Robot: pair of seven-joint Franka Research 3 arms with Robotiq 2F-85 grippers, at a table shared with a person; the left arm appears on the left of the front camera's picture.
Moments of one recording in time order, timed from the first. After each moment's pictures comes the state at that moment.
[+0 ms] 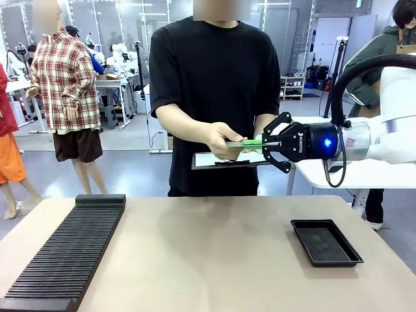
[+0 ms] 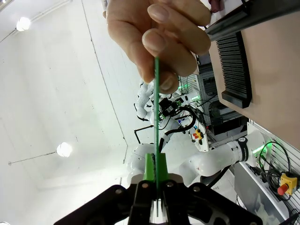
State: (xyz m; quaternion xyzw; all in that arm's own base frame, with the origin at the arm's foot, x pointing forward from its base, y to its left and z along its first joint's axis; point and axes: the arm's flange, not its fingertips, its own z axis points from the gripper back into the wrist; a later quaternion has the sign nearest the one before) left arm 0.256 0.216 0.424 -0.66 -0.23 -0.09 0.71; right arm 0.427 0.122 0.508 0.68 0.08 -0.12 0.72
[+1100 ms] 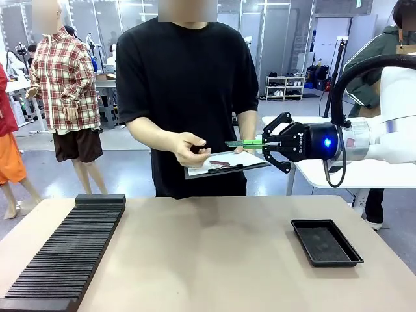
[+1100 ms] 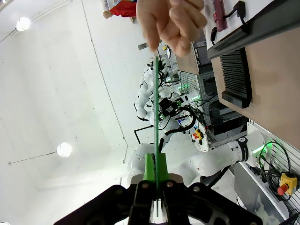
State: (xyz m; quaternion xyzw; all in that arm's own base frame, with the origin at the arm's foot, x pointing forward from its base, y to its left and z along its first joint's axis) left arm 0.256 0.216 0.424 -0.66 -0.23 -0.09 0.71; right arm 0.427 0.122 0.508 0.68 0.08 -0.12 0.72
